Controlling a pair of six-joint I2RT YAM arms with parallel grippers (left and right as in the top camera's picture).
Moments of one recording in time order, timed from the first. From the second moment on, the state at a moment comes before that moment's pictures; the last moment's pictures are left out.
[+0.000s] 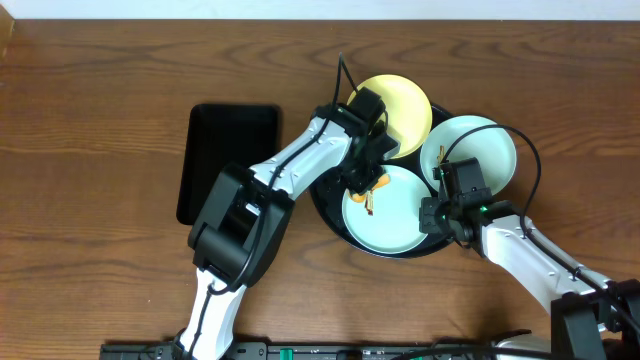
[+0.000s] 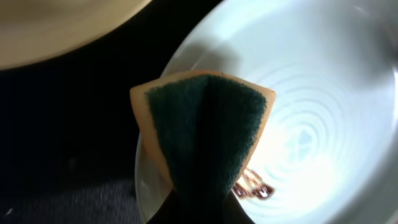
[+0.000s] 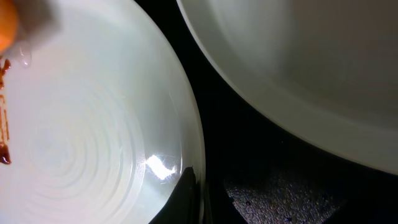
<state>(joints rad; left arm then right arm) -0.60 2.17 1.61 -0.89 0.31 0.20 0.27 1.48 0.64 -0.35 -0.06 0.33</state>
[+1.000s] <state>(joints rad) -0.61 2.14 1.51 -0.80 0.33 0.20 0.27 1.48 0.64 -0.35 -0.06 0.33</state>
